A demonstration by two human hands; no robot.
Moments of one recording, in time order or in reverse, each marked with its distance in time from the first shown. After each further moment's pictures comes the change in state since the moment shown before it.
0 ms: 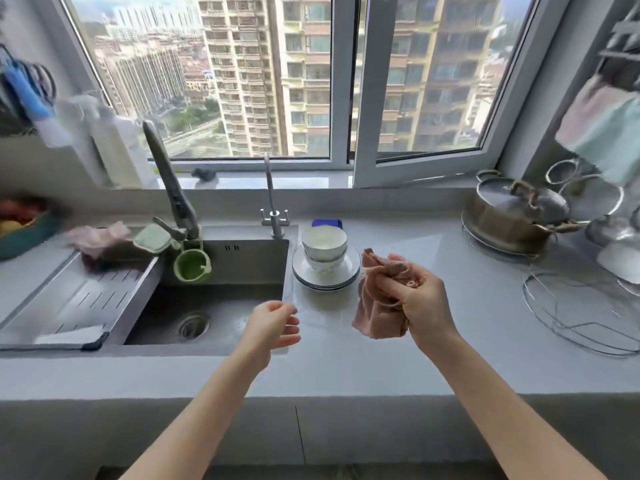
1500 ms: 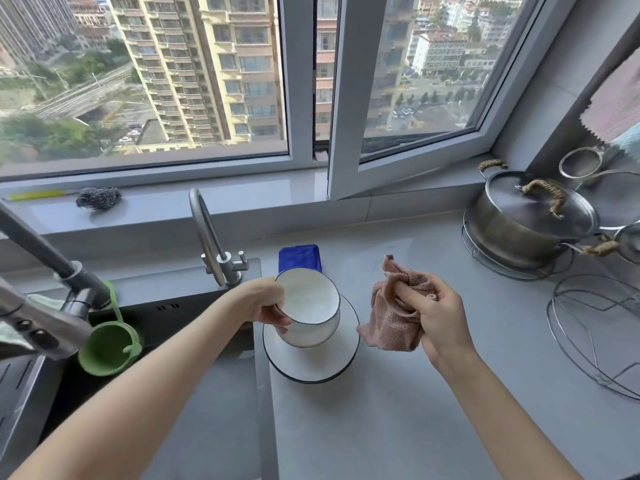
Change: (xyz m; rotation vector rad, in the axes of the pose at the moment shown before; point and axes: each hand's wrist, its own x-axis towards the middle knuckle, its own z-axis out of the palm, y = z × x) left_hand 0.290 0.131 0.050 0.578 -0.419 -0.341; right_hand 0.200 0.010 0.029 0.152 0.332 0.143
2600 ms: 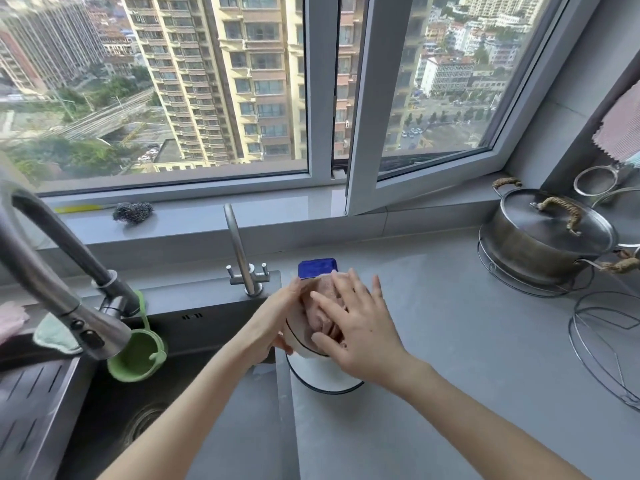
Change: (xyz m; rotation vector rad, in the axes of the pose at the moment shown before) left_hand -0.052 -0.042 -0.005 -0.260 -0.013 0.464; right_hand -0.016 0.047 0.072 -1.493 -0.517 -0.849
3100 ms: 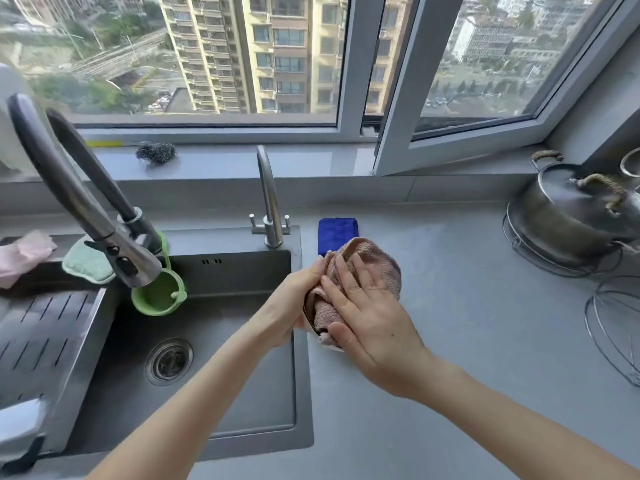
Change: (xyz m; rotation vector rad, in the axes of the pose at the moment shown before) left_hand -0.044 -0.022 0.008 -0.254 -0.086 0.001; right_hand -0.040 -0.041 -0.001 0.046 -0.065 -0.208
